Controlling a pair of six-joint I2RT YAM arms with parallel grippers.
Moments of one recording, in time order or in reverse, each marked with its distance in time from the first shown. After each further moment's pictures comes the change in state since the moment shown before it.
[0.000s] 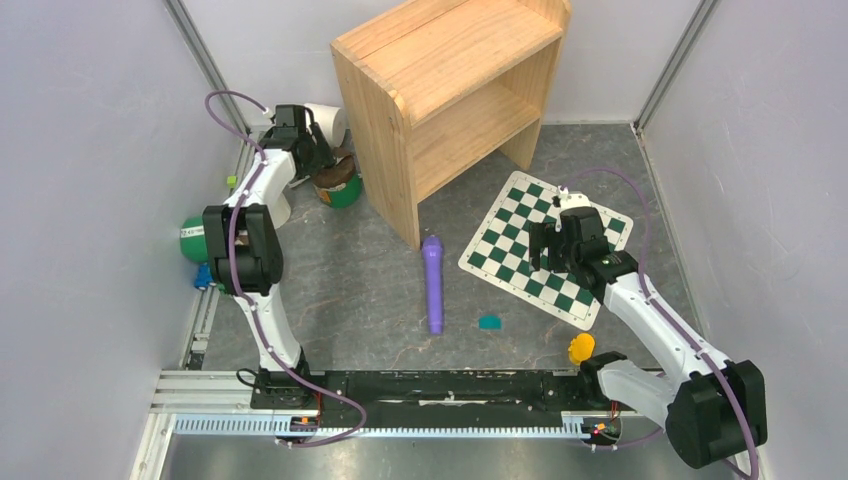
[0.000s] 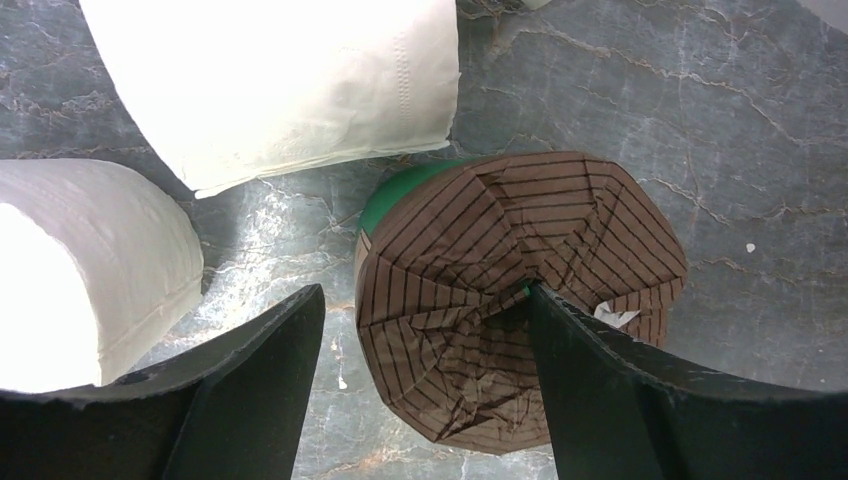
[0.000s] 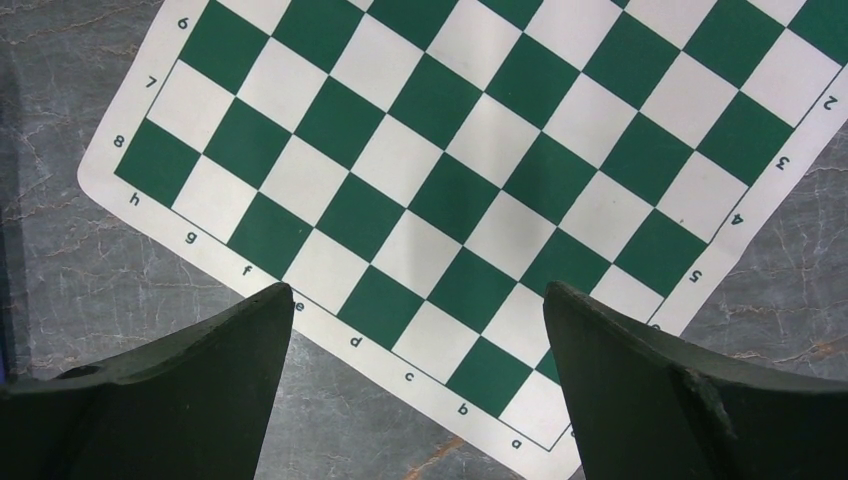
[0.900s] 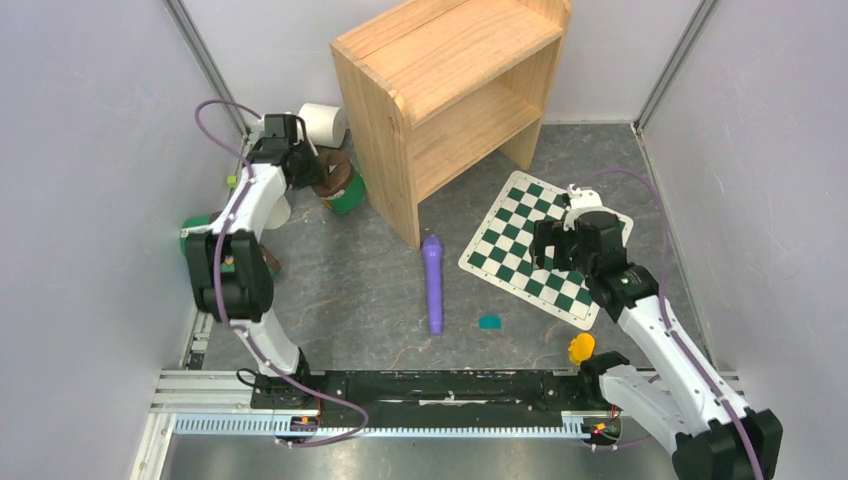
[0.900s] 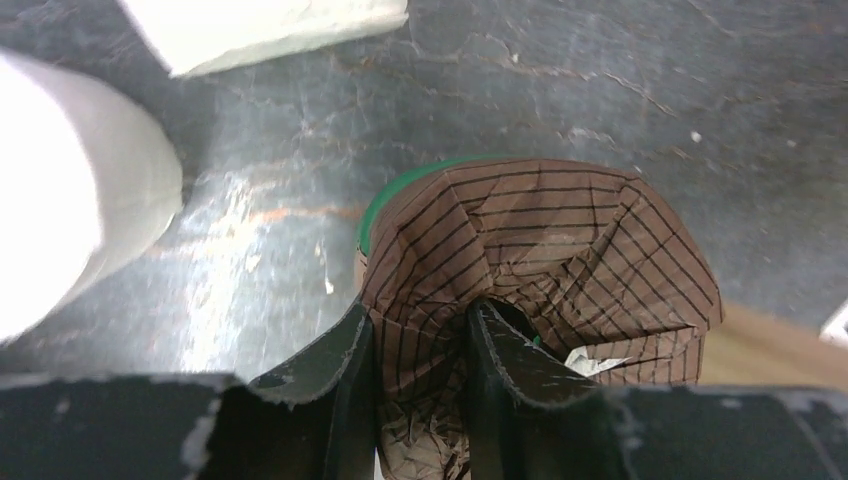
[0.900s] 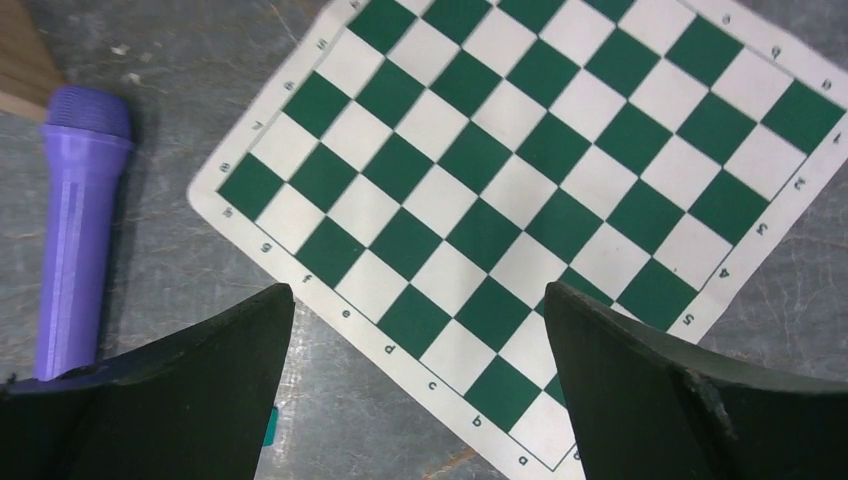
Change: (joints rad) left arm 0.003 -0.143 -0.134 -0.024 0.116 0.018; right arm 0.000 -0.158 0.001 0.003 -0.067 -0.033
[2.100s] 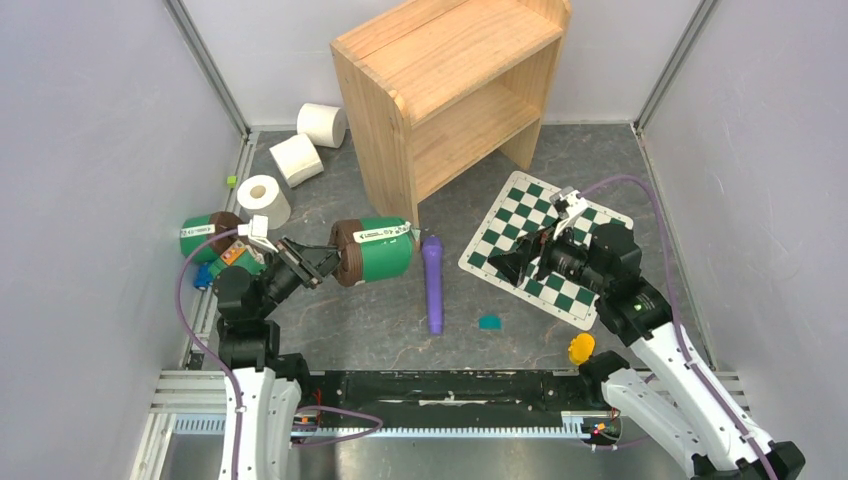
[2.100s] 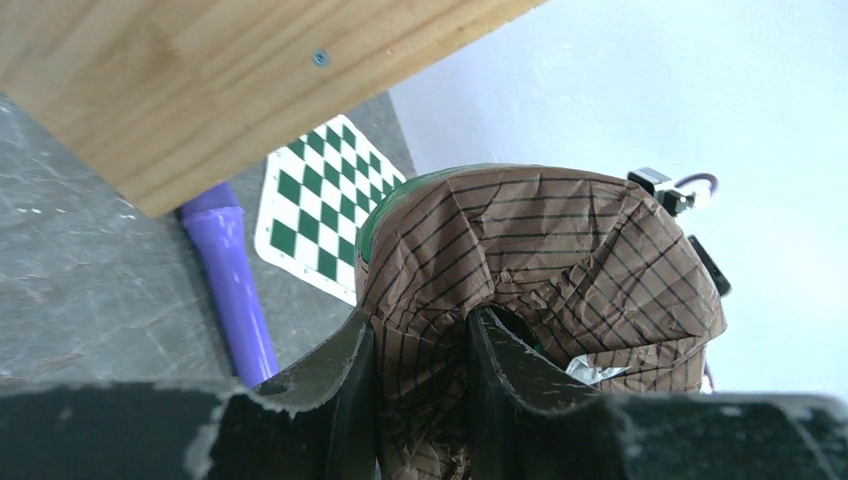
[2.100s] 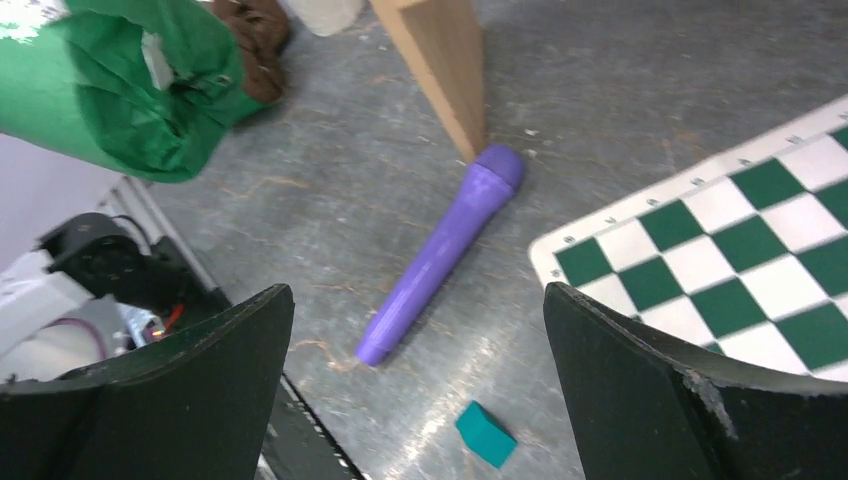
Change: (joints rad) left arm 0.125 -1.436 -1.062 0.458 0.804 -0.612; right arm 0.132 -0.207 -0.001 0.178 -0.475 0.133
